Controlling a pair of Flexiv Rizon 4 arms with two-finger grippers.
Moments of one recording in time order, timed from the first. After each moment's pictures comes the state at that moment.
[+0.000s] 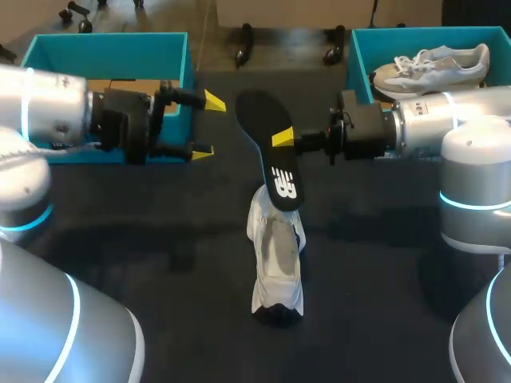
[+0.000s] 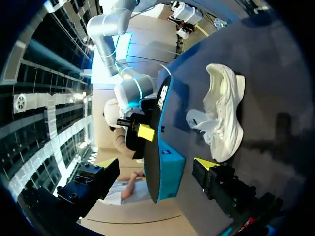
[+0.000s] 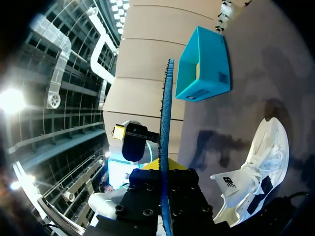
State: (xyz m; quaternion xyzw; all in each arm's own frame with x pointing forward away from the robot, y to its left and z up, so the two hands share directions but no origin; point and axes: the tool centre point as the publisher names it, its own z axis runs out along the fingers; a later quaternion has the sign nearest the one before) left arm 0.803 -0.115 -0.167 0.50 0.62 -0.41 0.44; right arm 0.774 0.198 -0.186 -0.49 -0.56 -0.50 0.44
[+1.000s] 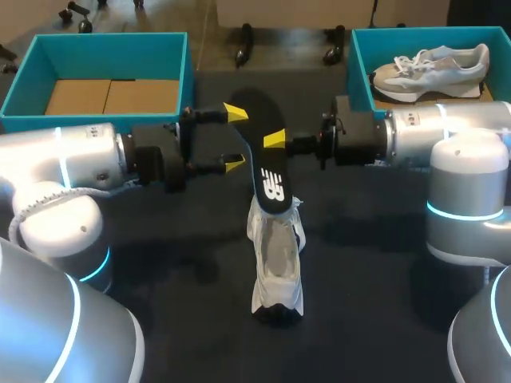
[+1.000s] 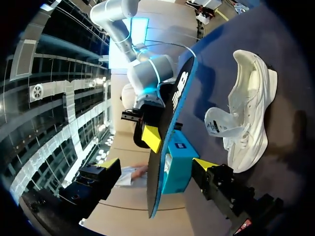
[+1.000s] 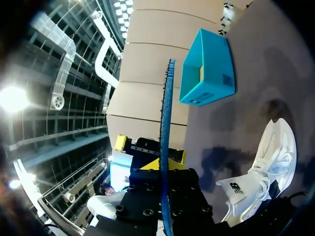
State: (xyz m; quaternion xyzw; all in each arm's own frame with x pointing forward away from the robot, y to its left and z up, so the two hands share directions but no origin) left arm 0.797 -0.154 -0.183 0.41 0.63 -0.42 0.51; right arm 0.773 0.213 -0.186 -0.49 -0.54 -0.53 0.43
